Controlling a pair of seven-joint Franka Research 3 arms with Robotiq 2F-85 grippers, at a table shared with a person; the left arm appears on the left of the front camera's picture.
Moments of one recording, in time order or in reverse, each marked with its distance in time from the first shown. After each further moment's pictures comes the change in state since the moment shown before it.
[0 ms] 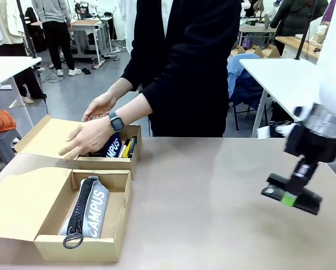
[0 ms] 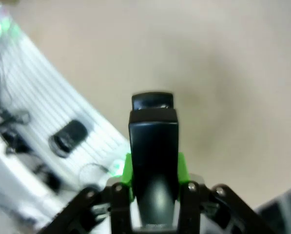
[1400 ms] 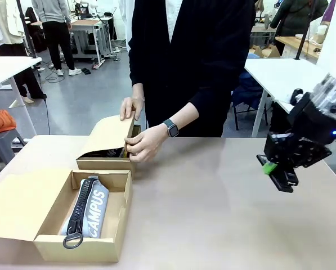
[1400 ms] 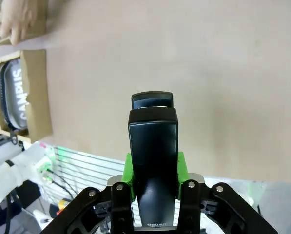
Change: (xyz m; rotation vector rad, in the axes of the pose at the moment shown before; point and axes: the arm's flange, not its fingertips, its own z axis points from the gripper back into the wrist) left arm 0.000 0.000 0.001 0.000 -0.002 0.000; right arm -0.014 0.031 0.051 0.013 -0.344 -0.694
